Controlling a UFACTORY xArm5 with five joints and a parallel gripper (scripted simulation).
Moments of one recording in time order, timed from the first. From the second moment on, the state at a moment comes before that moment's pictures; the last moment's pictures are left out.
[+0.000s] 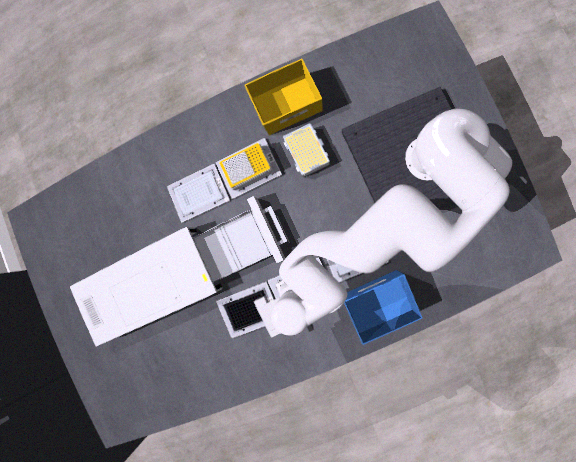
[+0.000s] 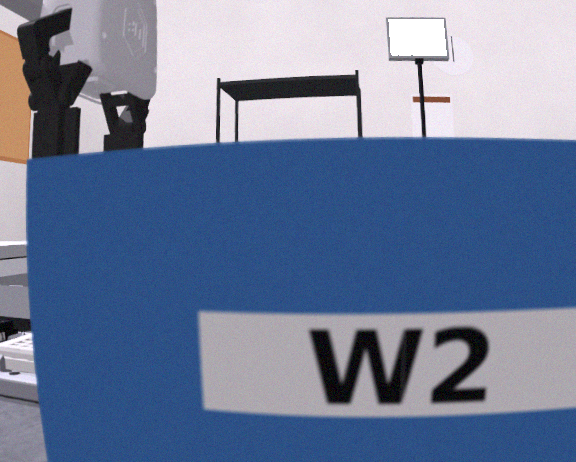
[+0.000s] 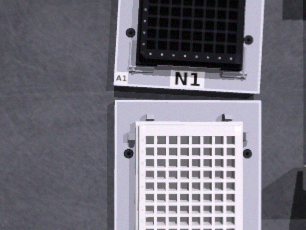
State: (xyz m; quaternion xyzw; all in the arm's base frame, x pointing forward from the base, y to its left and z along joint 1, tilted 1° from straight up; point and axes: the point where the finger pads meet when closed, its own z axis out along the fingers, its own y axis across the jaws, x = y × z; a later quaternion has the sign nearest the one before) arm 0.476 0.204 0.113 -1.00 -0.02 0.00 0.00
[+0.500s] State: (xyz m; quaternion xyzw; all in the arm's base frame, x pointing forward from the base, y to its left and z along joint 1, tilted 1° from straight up) arm 0.475 0.204 0.089 -1.00 -0.02 0.00 0.00
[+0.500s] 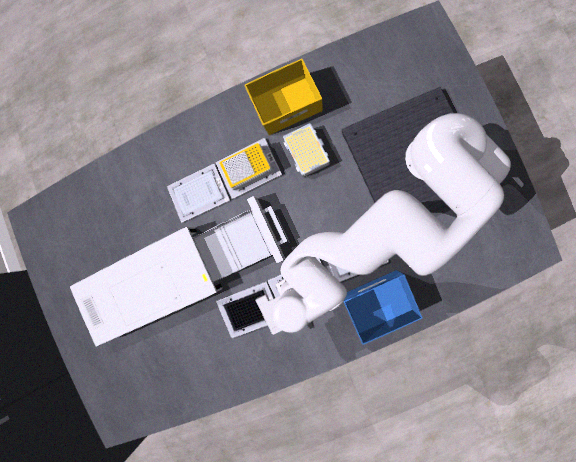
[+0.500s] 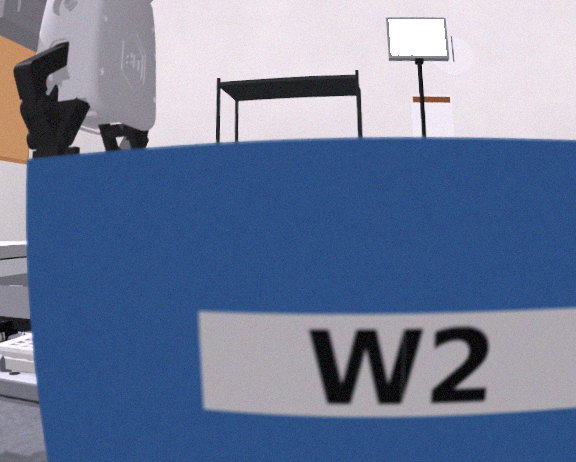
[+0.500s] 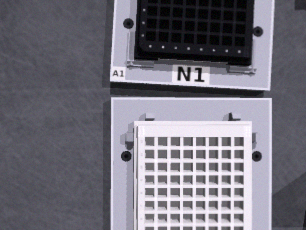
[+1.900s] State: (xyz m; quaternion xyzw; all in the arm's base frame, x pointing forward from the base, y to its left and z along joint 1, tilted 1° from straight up) arm 0.476 0.205 0.028 -1.00 -0.02 0.00 0.00
